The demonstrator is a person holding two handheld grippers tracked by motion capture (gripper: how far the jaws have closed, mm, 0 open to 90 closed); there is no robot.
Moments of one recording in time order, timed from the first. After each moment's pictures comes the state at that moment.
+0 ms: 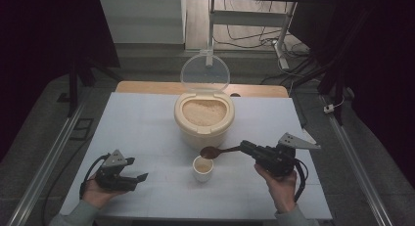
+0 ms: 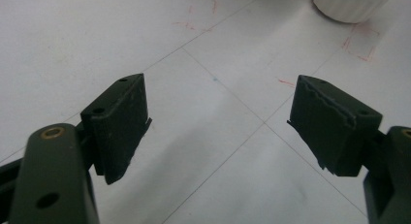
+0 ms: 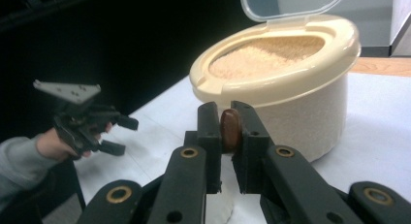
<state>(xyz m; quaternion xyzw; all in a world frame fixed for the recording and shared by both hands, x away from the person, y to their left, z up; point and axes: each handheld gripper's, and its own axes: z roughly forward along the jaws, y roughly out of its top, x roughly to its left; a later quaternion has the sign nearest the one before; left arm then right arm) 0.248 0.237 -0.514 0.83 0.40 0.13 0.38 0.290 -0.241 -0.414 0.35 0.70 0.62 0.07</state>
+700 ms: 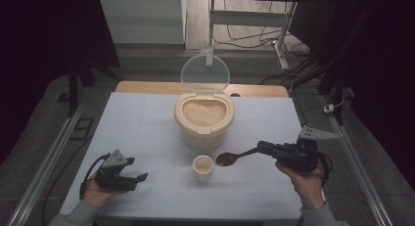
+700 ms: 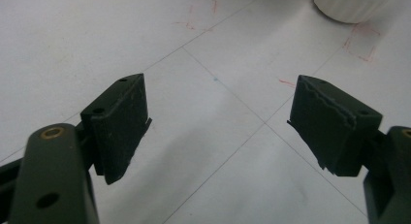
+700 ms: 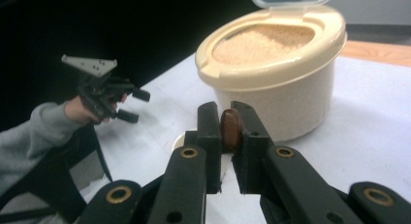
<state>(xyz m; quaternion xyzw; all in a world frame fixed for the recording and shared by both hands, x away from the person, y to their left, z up) 0.249 0.237 -0.514 0.82 0.40 0.13 0.38 0.294 -0.278 -0.381 0.32 0.76 0.56 0.03</state>
